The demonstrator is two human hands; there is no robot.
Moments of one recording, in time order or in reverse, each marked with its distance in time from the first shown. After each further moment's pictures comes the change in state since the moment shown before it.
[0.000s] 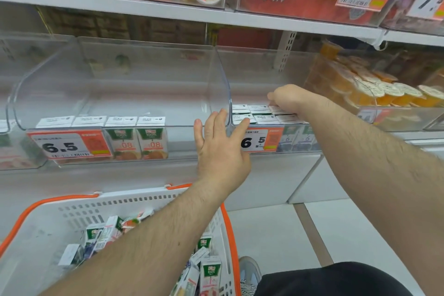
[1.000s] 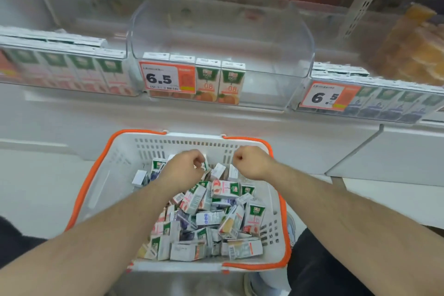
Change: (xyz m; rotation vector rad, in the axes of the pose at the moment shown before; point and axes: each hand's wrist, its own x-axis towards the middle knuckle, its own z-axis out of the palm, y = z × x) left_hand -0.155 -0.197 -0.035 -0.244 -0.560 -0.533; right_hand -0.118 -0.040 0.261 -0.177 -0.349 -0.517
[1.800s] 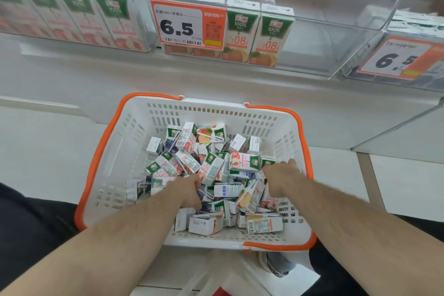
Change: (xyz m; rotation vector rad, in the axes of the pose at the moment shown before) left_hand -0.019 -0.110 0.073 0.235 -0.611 -0.432; right_hand -0.009 0.033 0.096 -0.530 -0.430 0.194
